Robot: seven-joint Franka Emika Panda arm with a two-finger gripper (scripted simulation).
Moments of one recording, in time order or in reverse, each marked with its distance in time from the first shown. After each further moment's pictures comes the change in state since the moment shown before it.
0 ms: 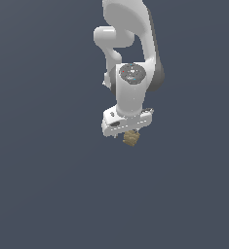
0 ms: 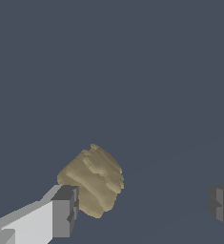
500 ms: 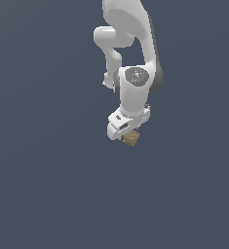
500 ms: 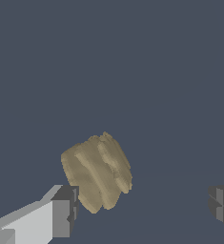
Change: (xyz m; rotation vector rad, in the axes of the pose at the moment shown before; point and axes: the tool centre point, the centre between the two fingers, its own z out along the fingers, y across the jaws) arm -0.011 -0.015 0.019 -0.014 0.002 -0.301
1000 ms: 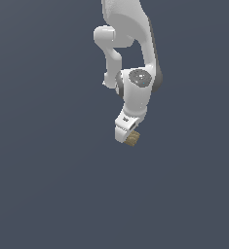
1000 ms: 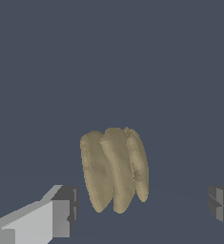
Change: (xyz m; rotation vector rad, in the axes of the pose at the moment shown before) arm -0.007 -0.020 0.017 -0.011 0.003 -0.307
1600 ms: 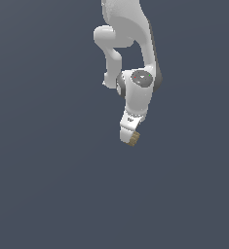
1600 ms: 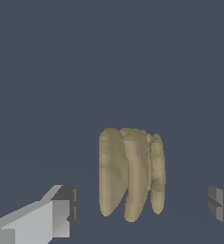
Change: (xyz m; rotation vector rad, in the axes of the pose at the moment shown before) arm 0.000 -0.014 0.010 -0.006 0.003 -0.191
